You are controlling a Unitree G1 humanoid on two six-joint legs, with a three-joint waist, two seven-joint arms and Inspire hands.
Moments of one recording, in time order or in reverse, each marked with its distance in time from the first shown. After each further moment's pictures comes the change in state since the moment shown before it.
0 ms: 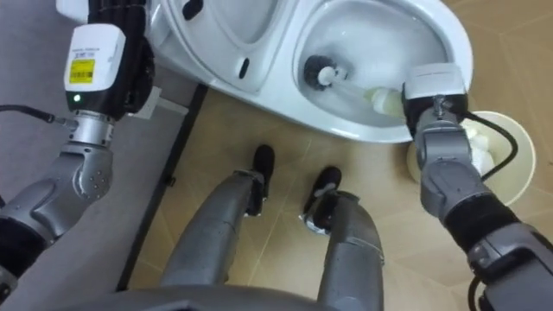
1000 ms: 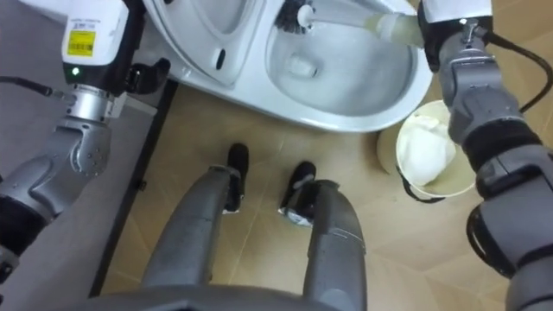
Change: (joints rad) left arm -0.086 -0.018 0.023 0.017 0.045 0.000 -0.097; right arm -0.346 -0.008 -0.022 0.470 0.055 -0.270 -0.273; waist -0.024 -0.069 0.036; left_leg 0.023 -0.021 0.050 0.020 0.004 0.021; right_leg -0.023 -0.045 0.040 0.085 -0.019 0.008
